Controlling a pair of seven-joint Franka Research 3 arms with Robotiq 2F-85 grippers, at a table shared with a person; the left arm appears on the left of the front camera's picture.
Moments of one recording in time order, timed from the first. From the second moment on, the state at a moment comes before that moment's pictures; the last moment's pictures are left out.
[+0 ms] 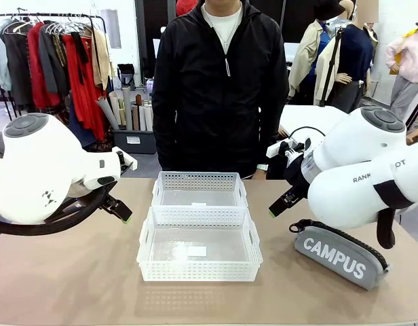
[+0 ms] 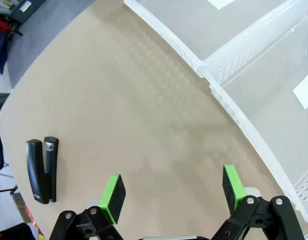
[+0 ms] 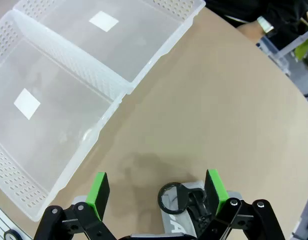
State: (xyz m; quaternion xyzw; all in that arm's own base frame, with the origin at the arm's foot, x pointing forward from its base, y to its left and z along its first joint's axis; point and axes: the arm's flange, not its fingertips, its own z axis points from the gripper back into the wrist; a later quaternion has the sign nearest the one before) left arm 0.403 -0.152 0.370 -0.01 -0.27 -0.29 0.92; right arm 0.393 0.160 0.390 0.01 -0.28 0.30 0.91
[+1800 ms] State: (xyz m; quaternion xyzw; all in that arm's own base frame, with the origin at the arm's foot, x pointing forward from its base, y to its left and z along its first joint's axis) left arm 0.467 -0.019 0.477 -0.19 -0.21 -0.29 0.91; right arm 0.437 0.041 0.484 0.20 -0.25 0.29 0.90
